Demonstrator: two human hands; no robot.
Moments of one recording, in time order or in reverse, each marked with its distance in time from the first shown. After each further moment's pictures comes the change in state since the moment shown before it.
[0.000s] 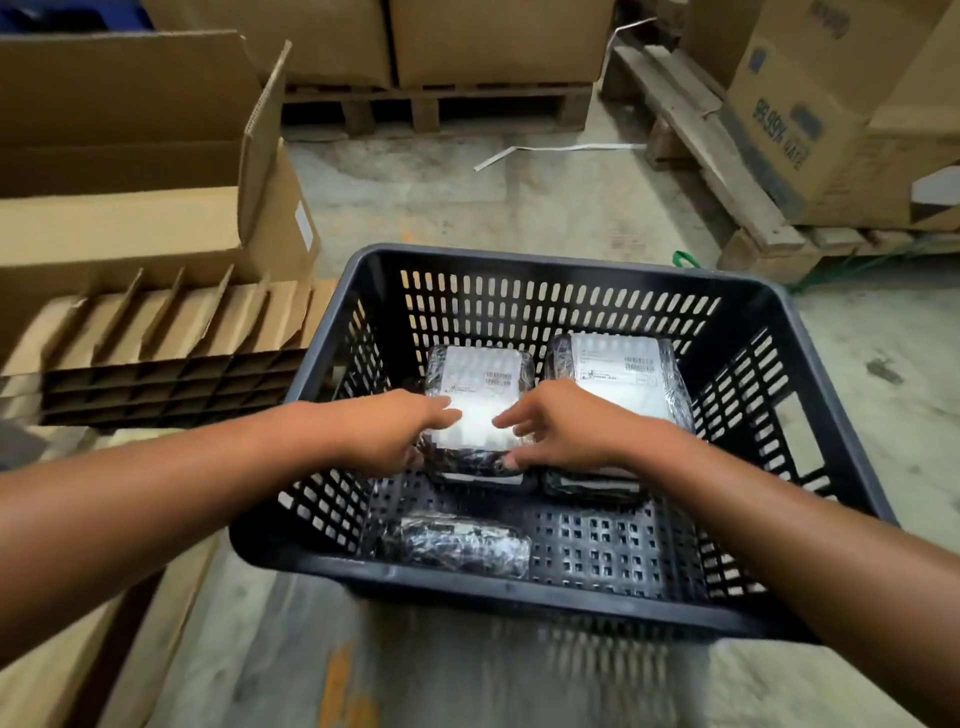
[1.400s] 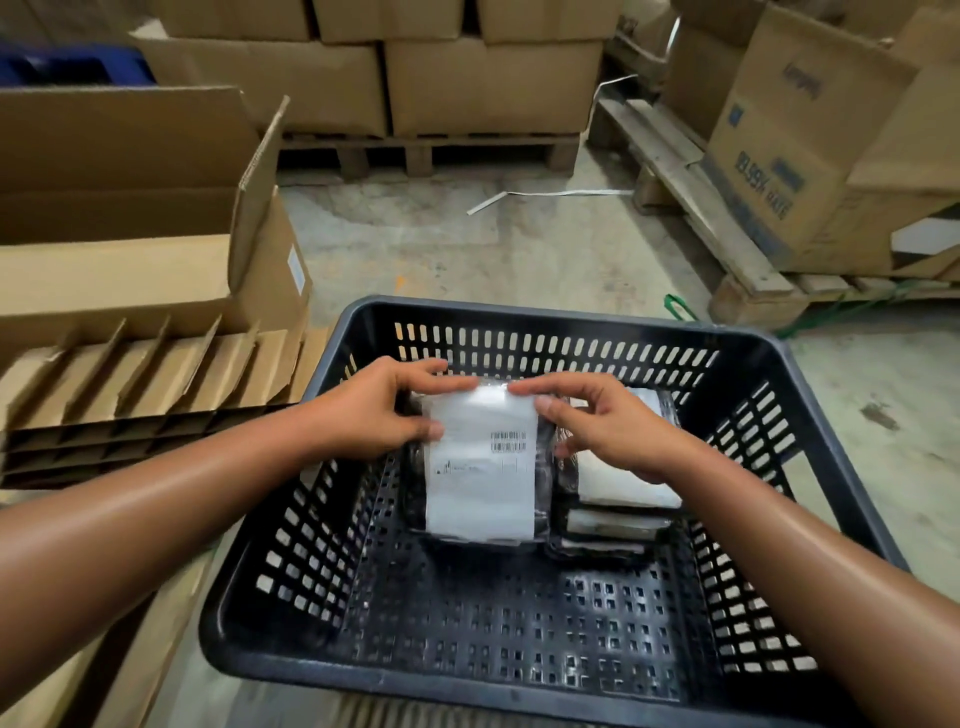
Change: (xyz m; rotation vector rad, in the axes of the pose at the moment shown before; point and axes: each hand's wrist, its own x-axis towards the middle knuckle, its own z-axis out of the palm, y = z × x) left_hand 0.007 -0.013 -0.058 -0.642 0.347 0.079; right_hand 0.007 0.024 -0.040 0.739 0.286 -0.089
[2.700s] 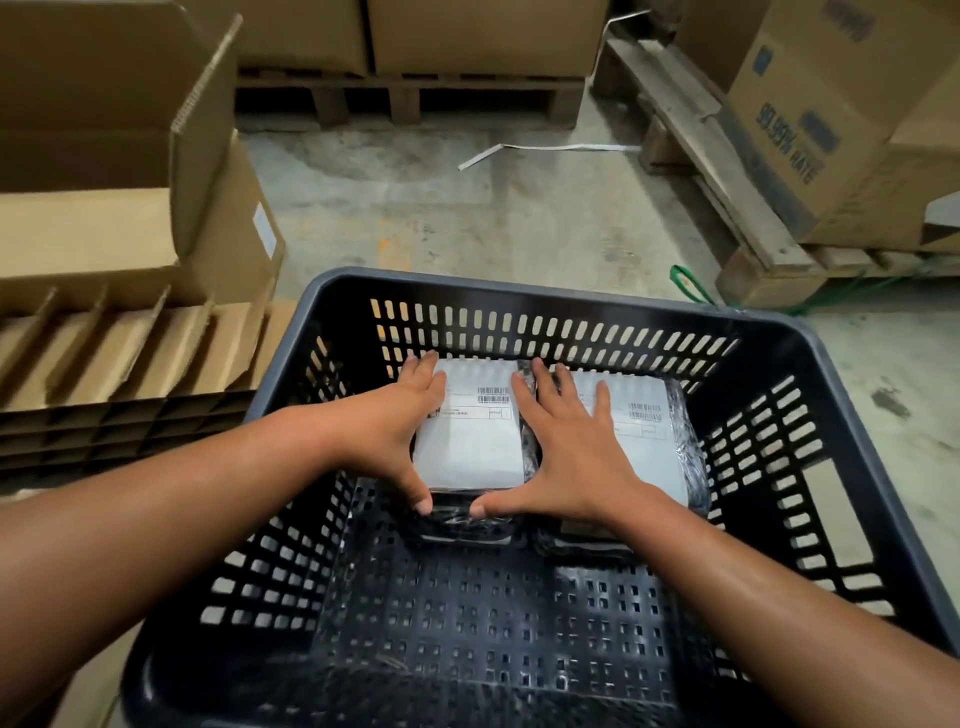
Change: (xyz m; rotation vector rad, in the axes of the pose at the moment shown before) left_hand 0.053 -0.046 0.033 0.518 -0.307 -0.113; right_hand 0.020 0.065 0.031 -1.098 0.048 0.056
